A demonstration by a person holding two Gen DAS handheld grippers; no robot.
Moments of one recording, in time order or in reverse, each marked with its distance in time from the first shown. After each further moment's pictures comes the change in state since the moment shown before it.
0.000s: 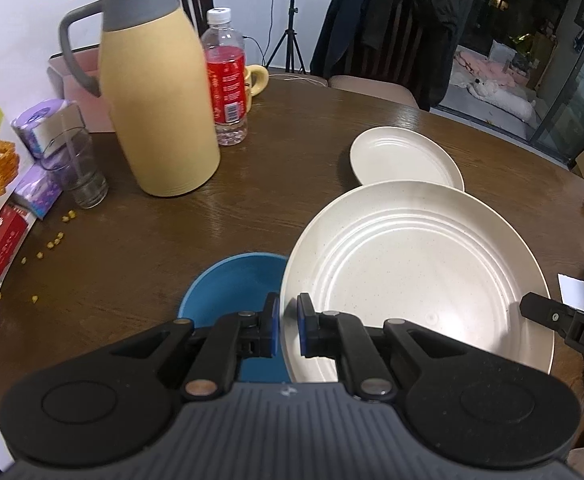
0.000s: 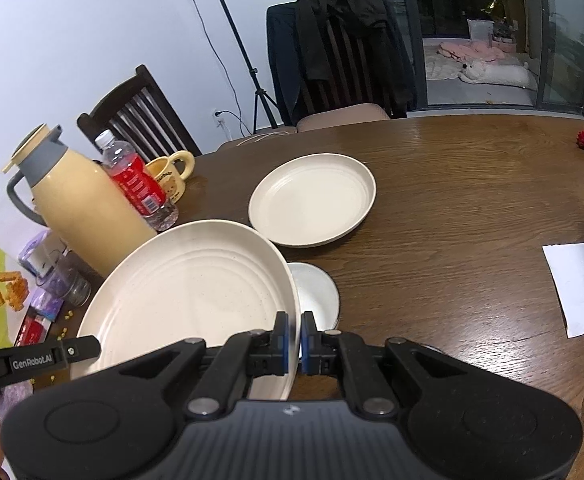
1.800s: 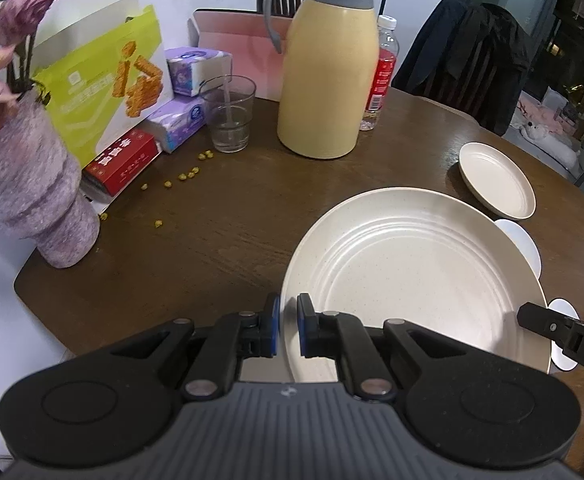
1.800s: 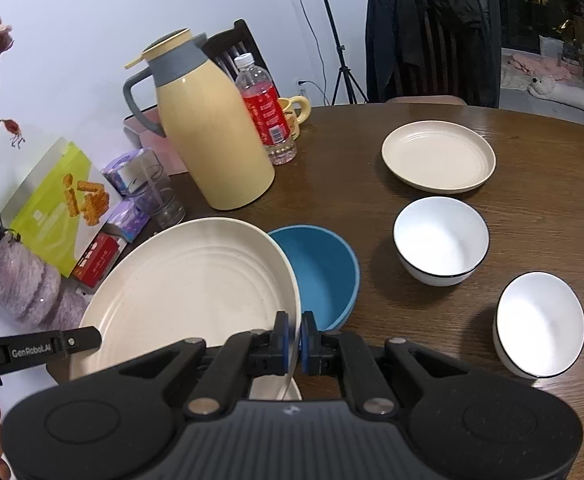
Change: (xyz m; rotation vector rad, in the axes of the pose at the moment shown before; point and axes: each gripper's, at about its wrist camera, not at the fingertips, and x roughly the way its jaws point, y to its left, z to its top) left arm -0.068 0.145 -0.084 -0.180 -0.034 0.091; right arm -0.019 0.136 -0.084 -0.163 0.060 0.125
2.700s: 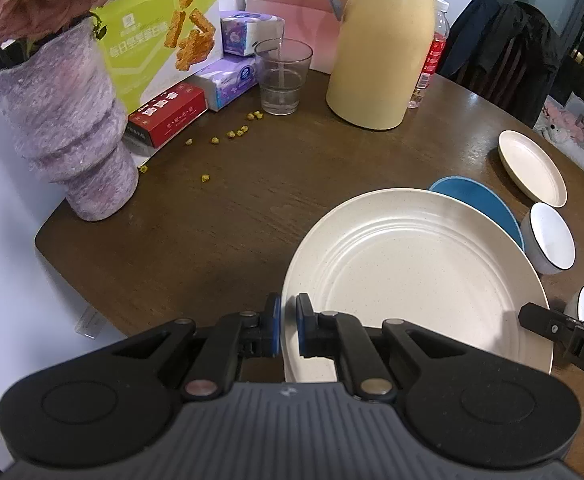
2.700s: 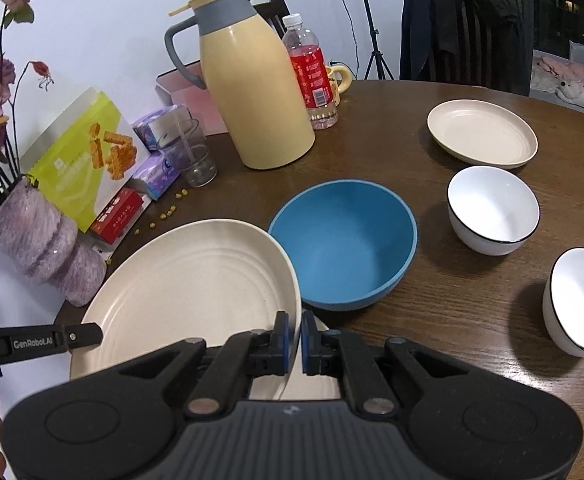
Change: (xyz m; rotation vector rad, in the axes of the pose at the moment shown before) left arm 0.008 0.048 -0.029 -0.065 0.048 0.042; right arm 0.023 0.034 -0.034 -0.075 0.058 0.042
